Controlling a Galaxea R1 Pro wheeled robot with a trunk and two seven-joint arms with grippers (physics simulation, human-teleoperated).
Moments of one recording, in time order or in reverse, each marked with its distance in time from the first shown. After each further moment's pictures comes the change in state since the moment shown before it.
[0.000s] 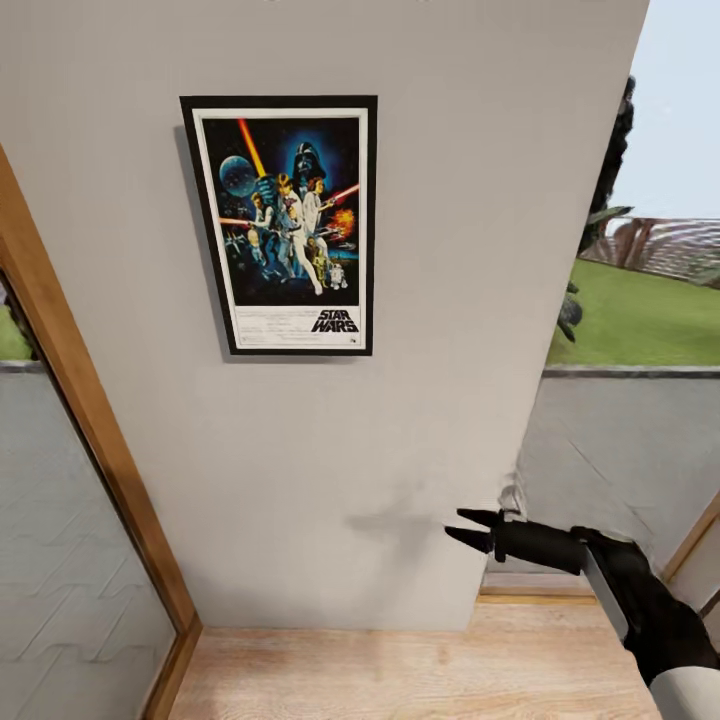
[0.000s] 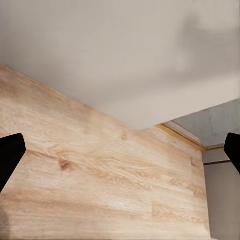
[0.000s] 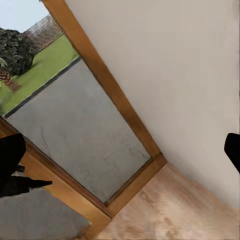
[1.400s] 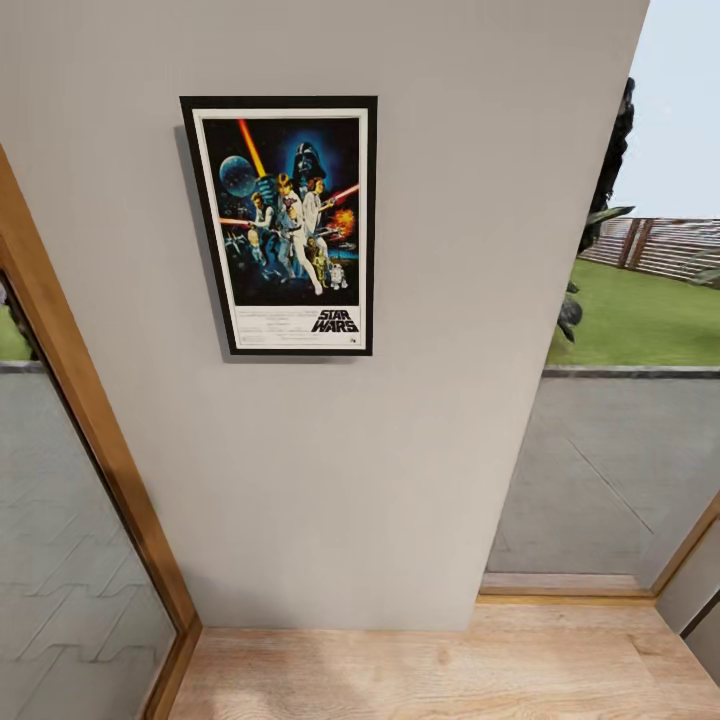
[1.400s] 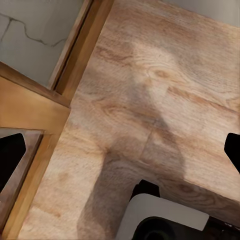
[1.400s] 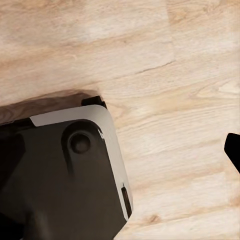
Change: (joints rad) left arm 0.000 -0.128 -0.033 -0.050 -0.353 -0.006 0.977; right arm 0.306 0.075 0.009 1.060 -0.001 -0.577 -1.119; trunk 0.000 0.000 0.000
